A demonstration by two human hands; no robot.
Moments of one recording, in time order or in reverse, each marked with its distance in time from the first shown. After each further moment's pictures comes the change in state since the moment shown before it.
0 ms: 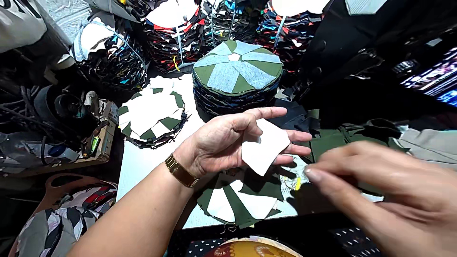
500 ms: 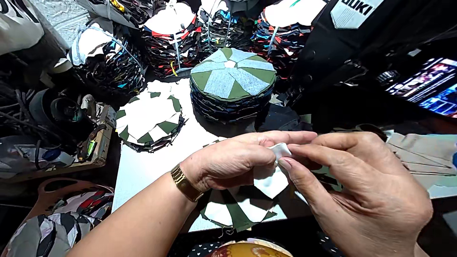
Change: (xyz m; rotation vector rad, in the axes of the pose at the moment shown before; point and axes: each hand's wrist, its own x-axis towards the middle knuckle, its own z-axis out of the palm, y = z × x) left_hand -0.001 -0.018 0.017 0.282 -0.079 0.030; right_hand 0.014 -0.006 0.036 -0.090 0.334 -0.144
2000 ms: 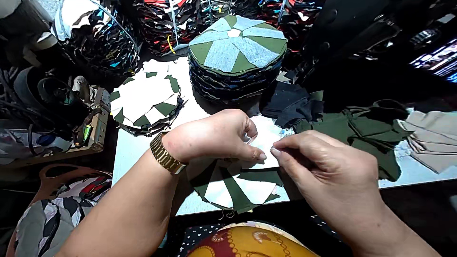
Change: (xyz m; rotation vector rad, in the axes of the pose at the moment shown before) left_hand -0.006 0.024 -0.022 1.086 0.120 -0.263; right_hand -0.021 0.007 0.011 -0.015 -0.231 0.152
